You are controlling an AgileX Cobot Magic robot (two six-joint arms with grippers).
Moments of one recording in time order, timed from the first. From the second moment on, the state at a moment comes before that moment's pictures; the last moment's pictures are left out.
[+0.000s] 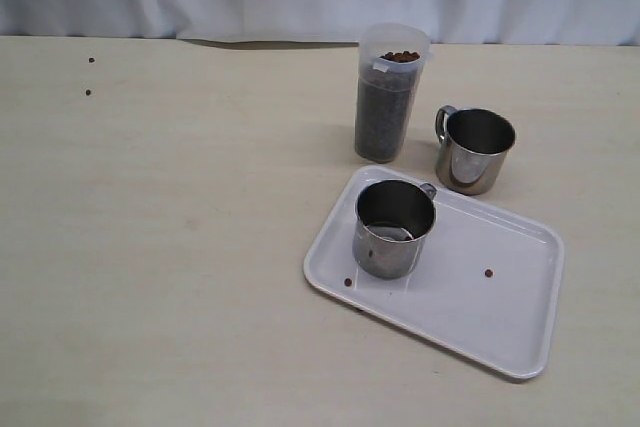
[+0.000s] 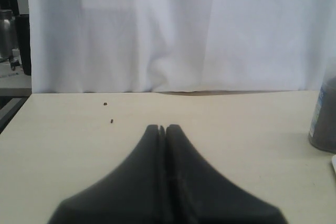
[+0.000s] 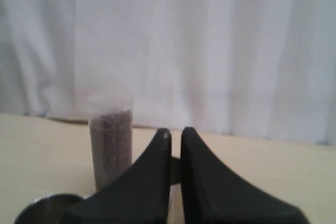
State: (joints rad) left arm -0.13 0.00 0.00 -0.06 0.15 0.03; right arm 0.29 0.00 0.00 -0.06 0.03 0.01
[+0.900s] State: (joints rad) left arm -0.13 0.00 0.00 -0.06 0.15 0.03; right arm 0.29 0.67 0.00 -0.06 -0.57 0.01
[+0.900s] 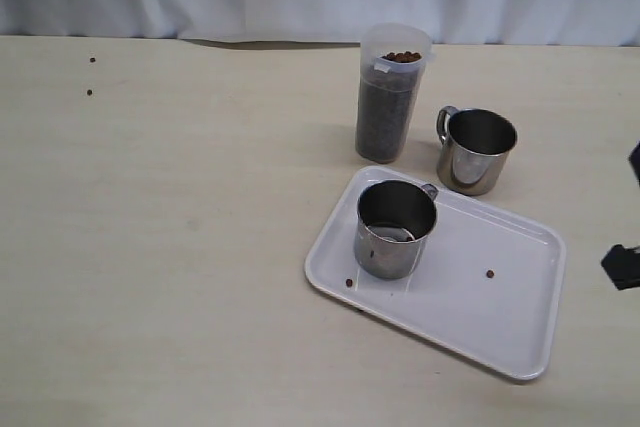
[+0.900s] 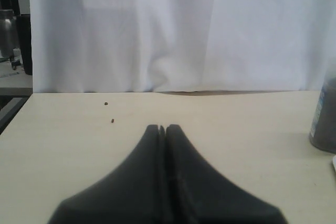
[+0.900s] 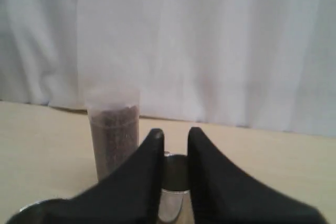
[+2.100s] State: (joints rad) left arm -0.13 0.00 0.00 -0.06 0.15 0.03; right arm 0.29 2.01 -0.63 -0.03 -0.85 -0.09
